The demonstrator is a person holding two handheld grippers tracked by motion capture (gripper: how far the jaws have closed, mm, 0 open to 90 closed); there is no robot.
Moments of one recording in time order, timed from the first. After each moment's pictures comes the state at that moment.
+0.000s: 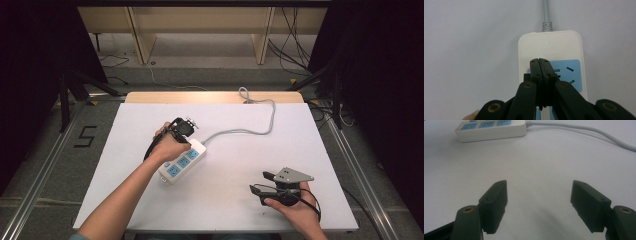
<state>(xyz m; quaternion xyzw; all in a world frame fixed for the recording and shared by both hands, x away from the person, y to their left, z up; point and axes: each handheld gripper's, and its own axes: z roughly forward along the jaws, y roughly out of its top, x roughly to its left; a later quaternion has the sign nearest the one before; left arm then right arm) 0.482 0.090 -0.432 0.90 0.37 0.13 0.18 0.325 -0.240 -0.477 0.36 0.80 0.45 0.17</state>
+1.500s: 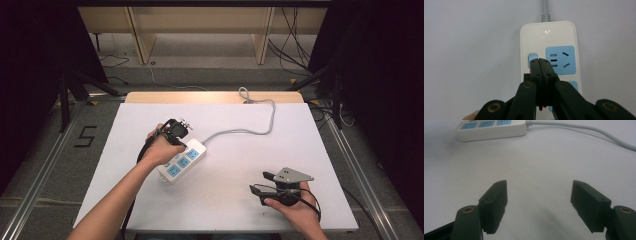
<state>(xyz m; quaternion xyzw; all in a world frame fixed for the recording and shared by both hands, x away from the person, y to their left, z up) 0.465 0.106 -0.420 0.90 0.37 0.13 0.20 0.325 -0.240 -0.478 0.36 0.80 0.45 0.17</state>
